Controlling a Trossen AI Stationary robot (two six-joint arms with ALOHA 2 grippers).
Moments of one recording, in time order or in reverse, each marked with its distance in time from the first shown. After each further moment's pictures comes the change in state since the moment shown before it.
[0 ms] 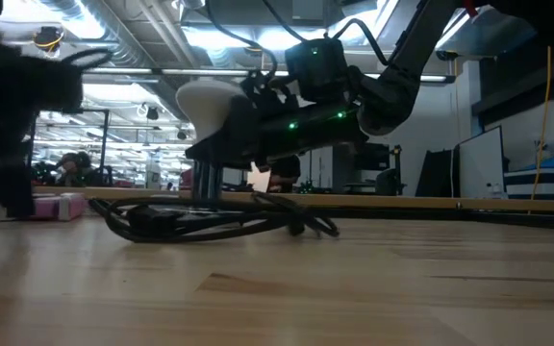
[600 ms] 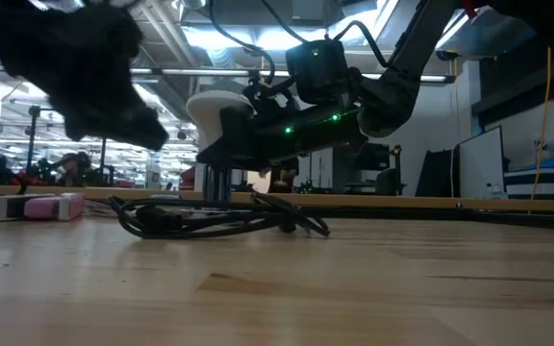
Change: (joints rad) left arm 0.127 0.000 0.000 0.386 -0.367 0.449; right arm -0.001 0.003 -0.001 0.022 0.232 0.003
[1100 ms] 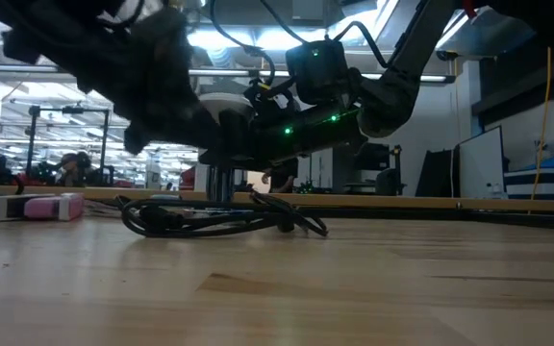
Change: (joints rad) left arm 0.244 0.069 0.000 0.304 0.309 0.175; right arm -0.001 0.000 0.000 0.002 0.054 0.008
